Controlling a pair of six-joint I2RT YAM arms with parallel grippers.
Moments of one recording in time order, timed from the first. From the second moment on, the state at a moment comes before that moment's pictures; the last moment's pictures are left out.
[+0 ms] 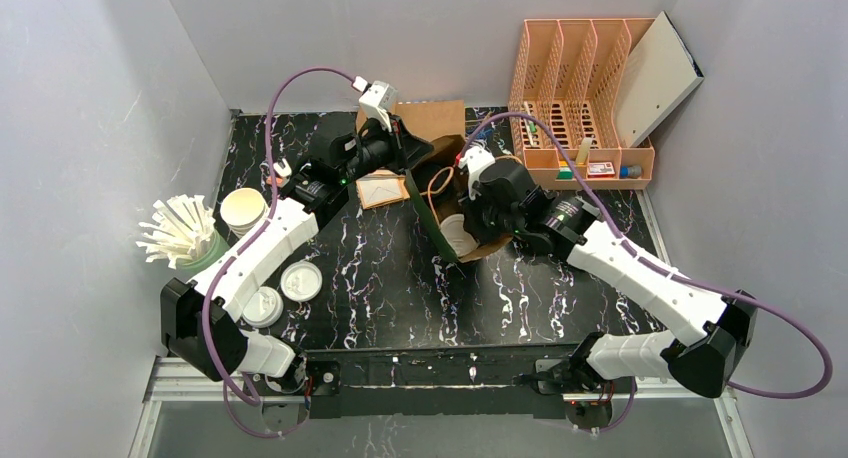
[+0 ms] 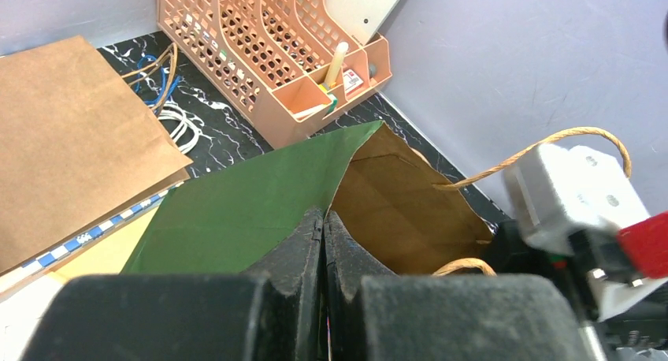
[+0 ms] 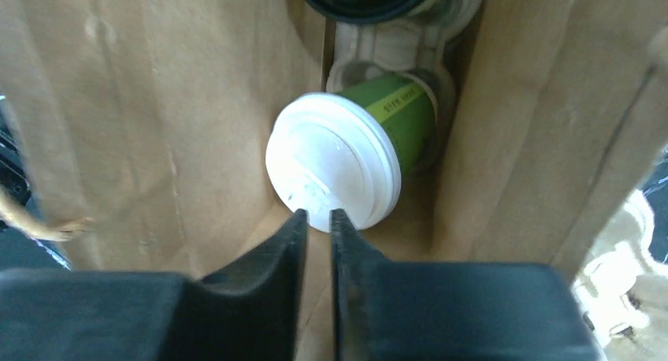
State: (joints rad) left arm -0.54 1.37 1.25 0.00 0.37 -0.37; right arm 0.86 1.24 1.26 -0.72 0.08 0.17
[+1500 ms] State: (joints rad) left arm -0.54 1.37 1.23 0.05 0.46 -0.42; right arm 0.93 1.51 1.28 -0.73 0.29 0.19
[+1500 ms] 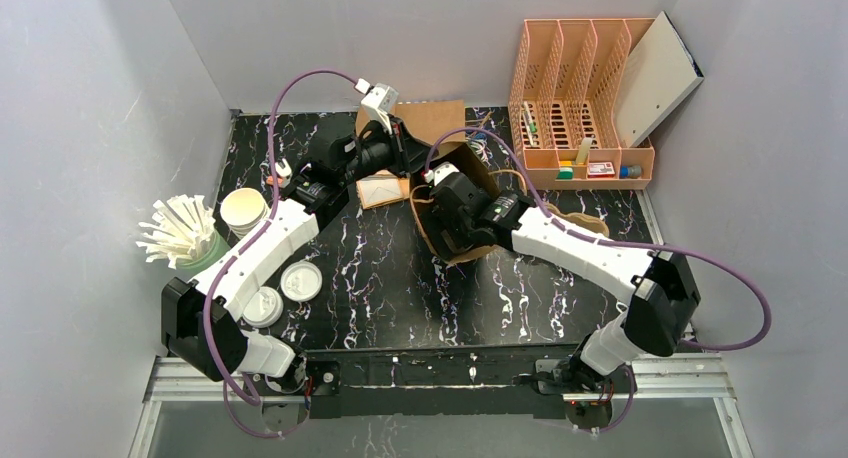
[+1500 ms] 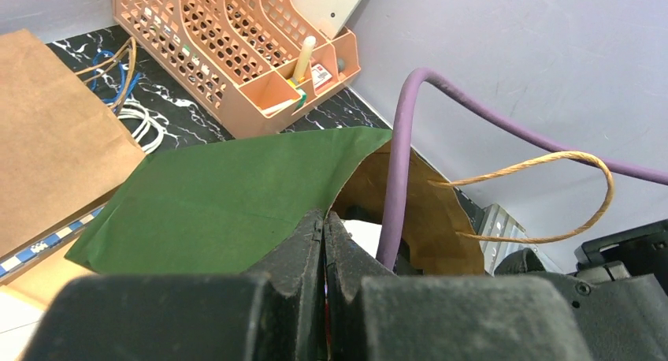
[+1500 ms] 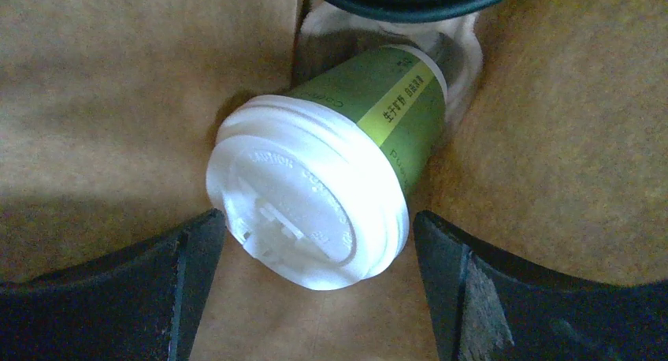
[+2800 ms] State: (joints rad) left arm -0.53 1.37 1.22 0.01 0.46 -0.40; right arm 0.94 1.39 1.29 -0.83 0.45 0.26
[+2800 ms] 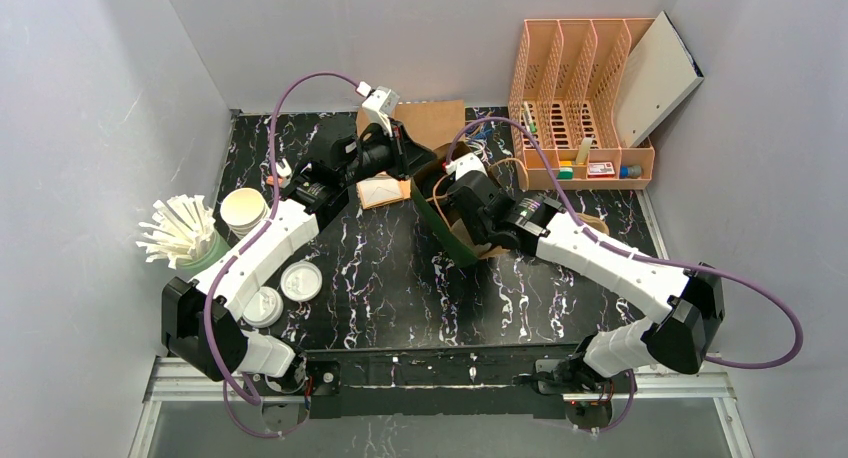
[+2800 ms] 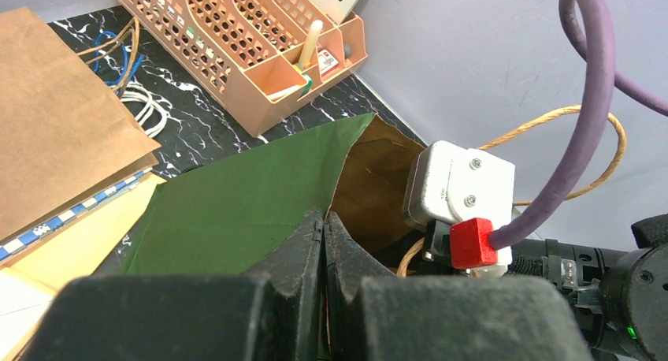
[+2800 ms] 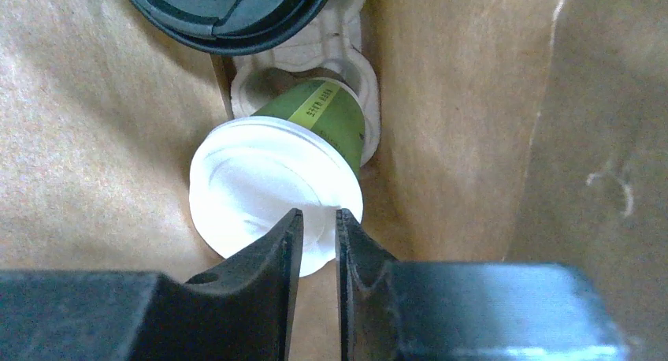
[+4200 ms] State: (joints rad) left arm -0.53 1.37 1.18 -0.09 0.43 -0.40; right arm 0.78 1.59 1.49 -0.94 0.25 0.17
